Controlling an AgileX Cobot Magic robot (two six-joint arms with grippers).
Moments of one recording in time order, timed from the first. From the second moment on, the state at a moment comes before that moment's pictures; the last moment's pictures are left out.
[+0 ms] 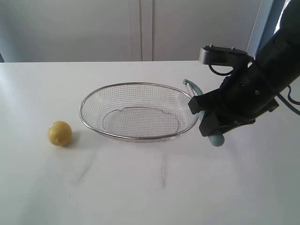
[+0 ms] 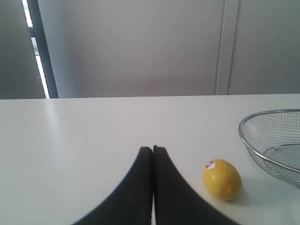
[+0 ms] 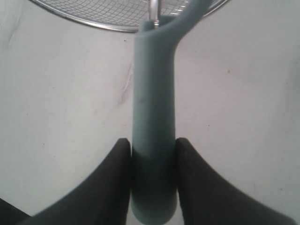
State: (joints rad) left arm 0.00 0.00 -0.04 -0.23 0.15 0.22; right arm 0.32 1.51 -1.12 0.36 1.01 -0.17
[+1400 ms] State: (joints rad) left arm 0.00 0.15 -0.48 -0.05 0.96 0.16; right arm 0.32 1.51 -1.12 0.36 1.01 -0.17
